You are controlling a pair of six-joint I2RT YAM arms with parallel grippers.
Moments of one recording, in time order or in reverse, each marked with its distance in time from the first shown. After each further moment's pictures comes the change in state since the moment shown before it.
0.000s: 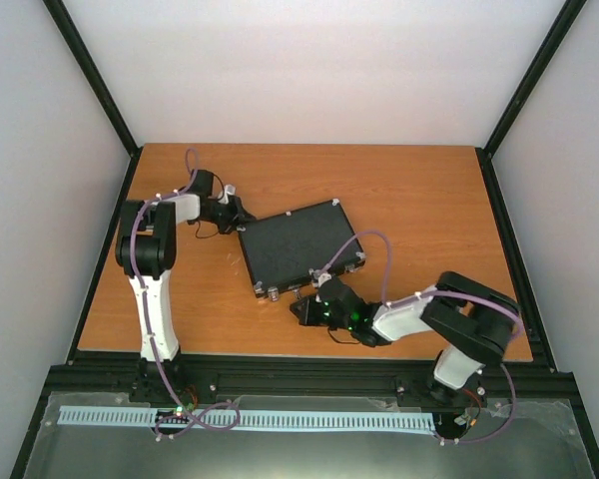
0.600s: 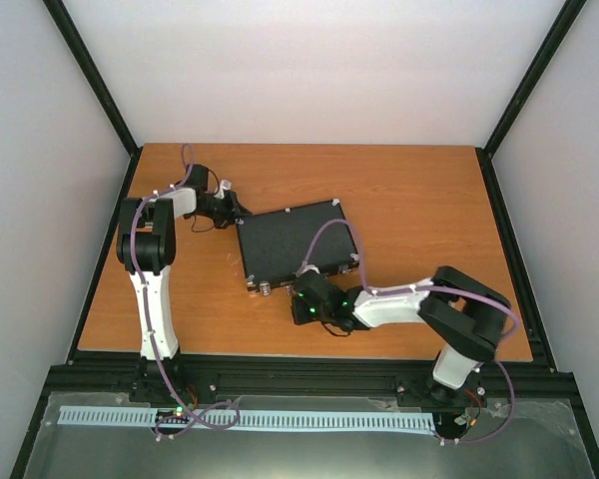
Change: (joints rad) left arm 0.030 0.063 0.112 -0.082 0.018 0.046; right arm 0.036 0.137 0.320 -0.449 0.169 -0.209
